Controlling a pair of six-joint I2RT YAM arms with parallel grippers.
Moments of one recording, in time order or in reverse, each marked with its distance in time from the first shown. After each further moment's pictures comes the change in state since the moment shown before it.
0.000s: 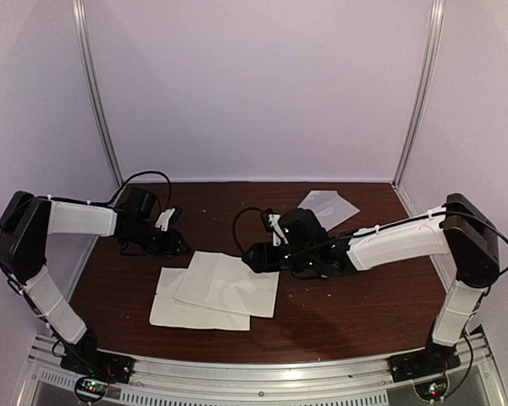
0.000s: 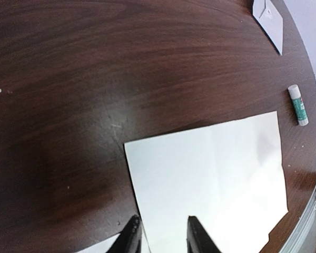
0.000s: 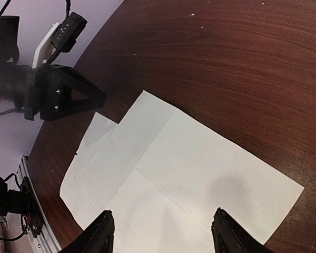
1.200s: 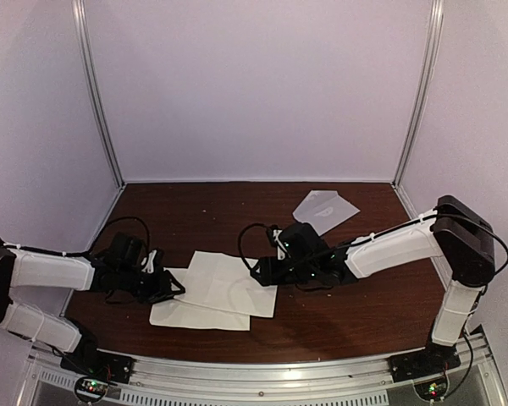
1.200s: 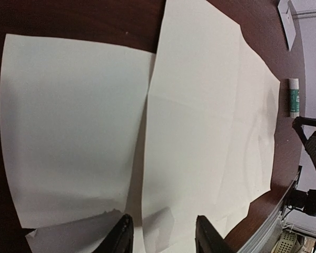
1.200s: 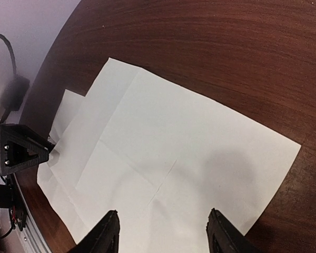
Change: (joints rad) left arm -0.135 -0.392 -0.517 0.193 -0.047 -0.523; right arm 0.005 0.031 -0.071 -0.020 0.005 0.060
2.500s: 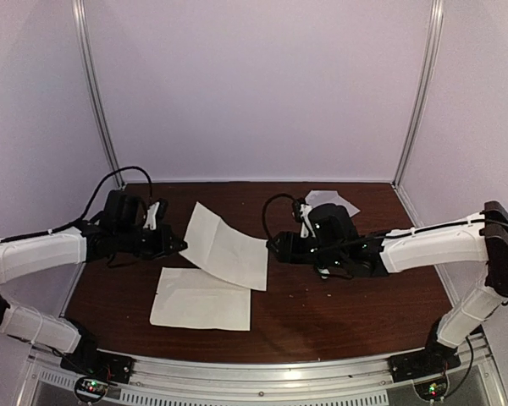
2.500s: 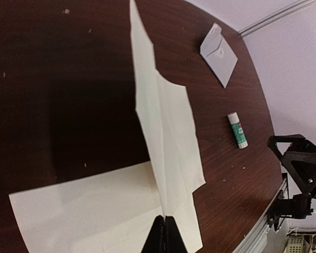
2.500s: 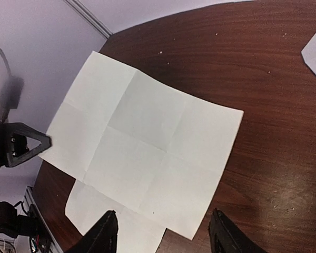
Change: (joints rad) left arm 0.000 -0.030 0.235 -0.071 -0.027 0.095; right arm -0.035 -0.225 -0.089 0.027 0.105 0.015
